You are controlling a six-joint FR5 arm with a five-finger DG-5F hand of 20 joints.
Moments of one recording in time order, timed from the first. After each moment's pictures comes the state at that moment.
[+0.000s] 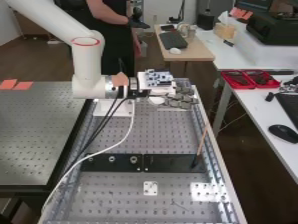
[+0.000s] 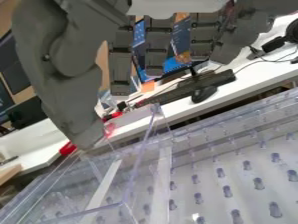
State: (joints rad) arm 1.67 -2.13 -1.71 -2.58 -1.65 -0.39
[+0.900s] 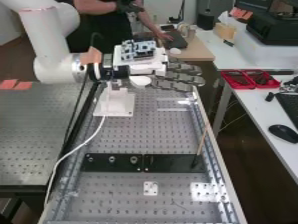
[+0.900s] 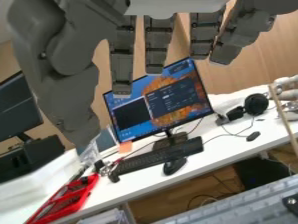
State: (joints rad) arm 1.57 -1.87 -1.82 -2.55 -1.56 -0.42
